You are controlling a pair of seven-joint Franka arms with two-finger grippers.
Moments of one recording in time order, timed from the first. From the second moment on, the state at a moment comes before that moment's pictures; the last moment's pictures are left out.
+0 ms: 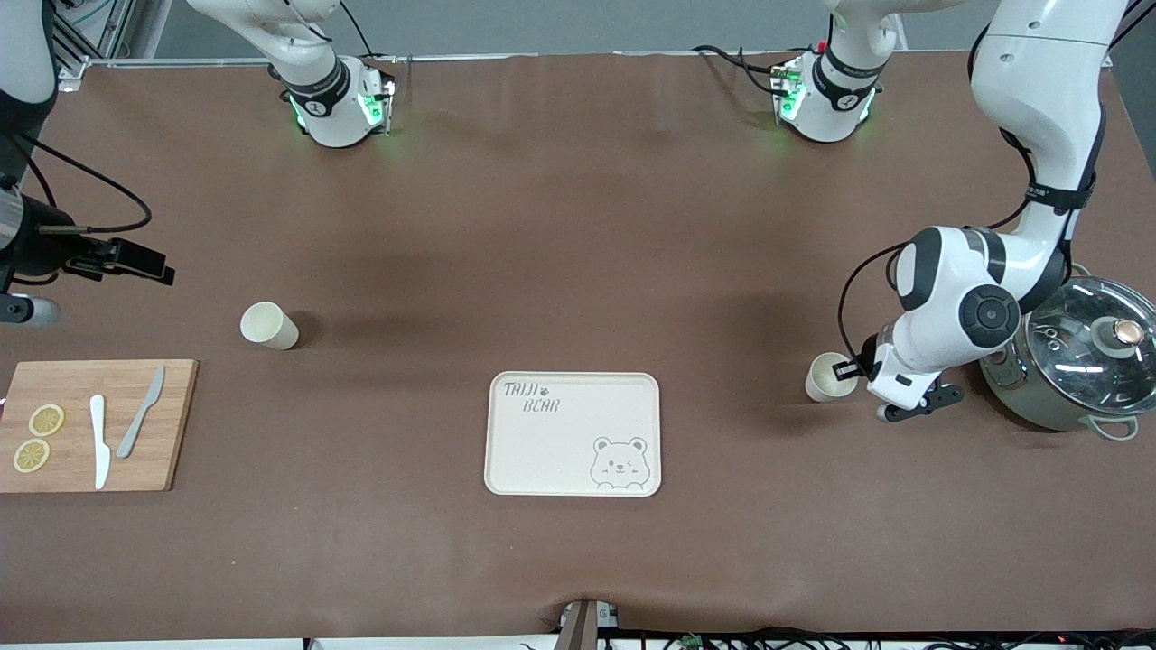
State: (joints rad) left arm 0.05 0.45 -0.18 -1.91 0.05 2.28 -0.44; right arm -0.09 0.14 0.04 -1.54 0.04 1.53 0.04
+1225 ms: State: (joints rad) left arm -0.08 0.52 -0.27 -1.62 0.05 2.10 -0.89; right arm -0.24 0.44 0.03 -1.59 0.03 1.62 0.04
